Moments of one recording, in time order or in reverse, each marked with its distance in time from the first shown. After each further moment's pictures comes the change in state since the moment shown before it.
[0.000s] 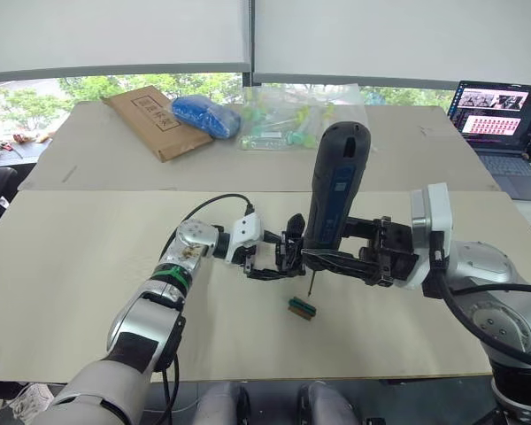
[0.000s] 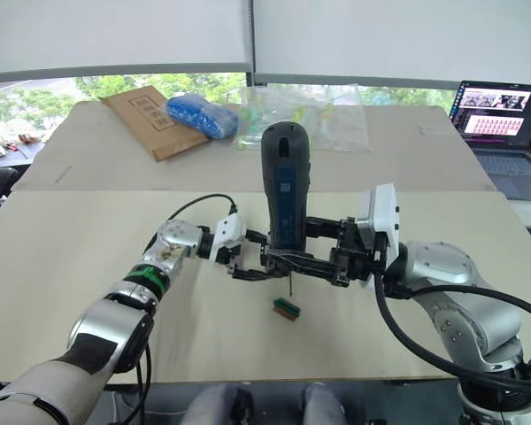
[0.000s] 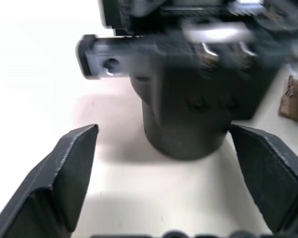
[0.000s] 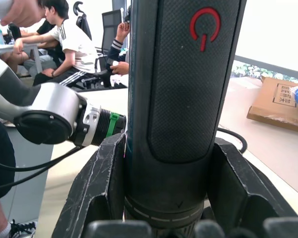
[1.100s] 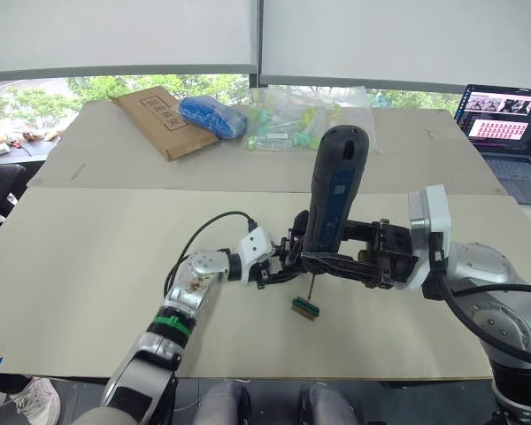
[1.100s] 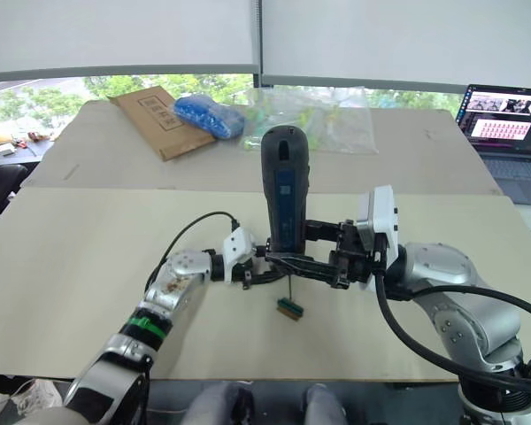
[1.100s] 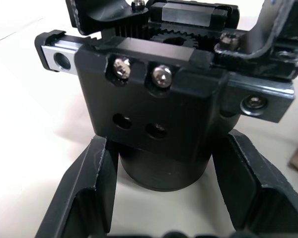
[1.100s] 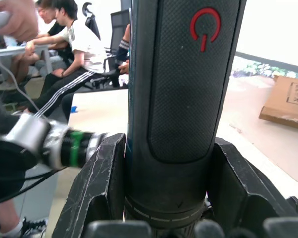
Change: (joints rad) left arm 0.176 -0.054 -0.084 -0.364 -0.024 0.198 0.223; right arm -0.025 -0.009 0.004 0.008 0.009 0.017 0.031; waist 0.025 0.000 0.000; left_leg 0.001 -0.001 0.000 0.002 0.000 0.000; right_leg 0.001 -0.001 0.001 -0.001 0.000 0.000
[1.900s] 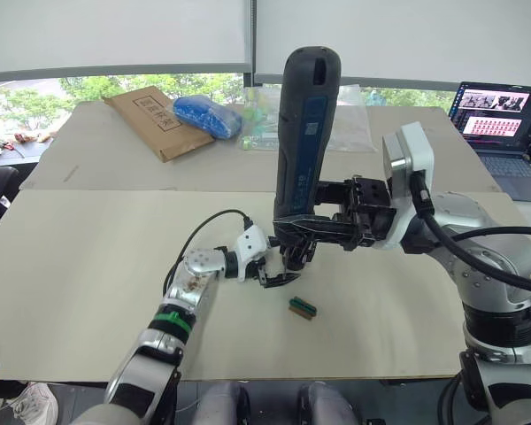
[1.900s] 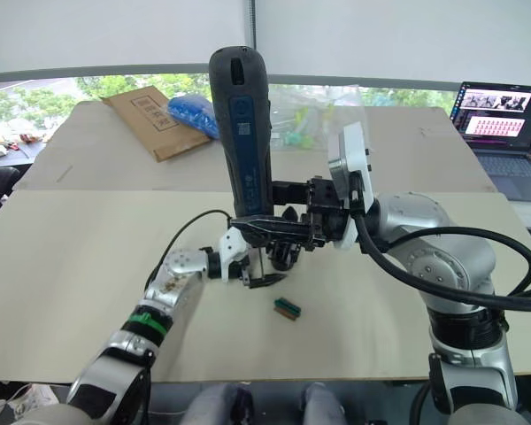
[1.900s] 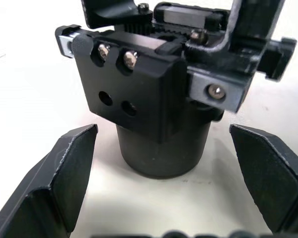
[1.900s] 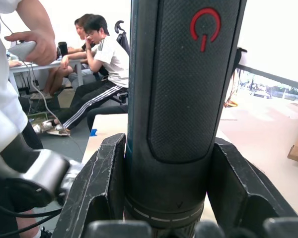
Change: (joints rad) left arm 0.128 -0.031 0.056 -0.164 0.019 0.067 0.137; right arm -0.334 0.097 0.097 0.158 0.038 0.134 -0.005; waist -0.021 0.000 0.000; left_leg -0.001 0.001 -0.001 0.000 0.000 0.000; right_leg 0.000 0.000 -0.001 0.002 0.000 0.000
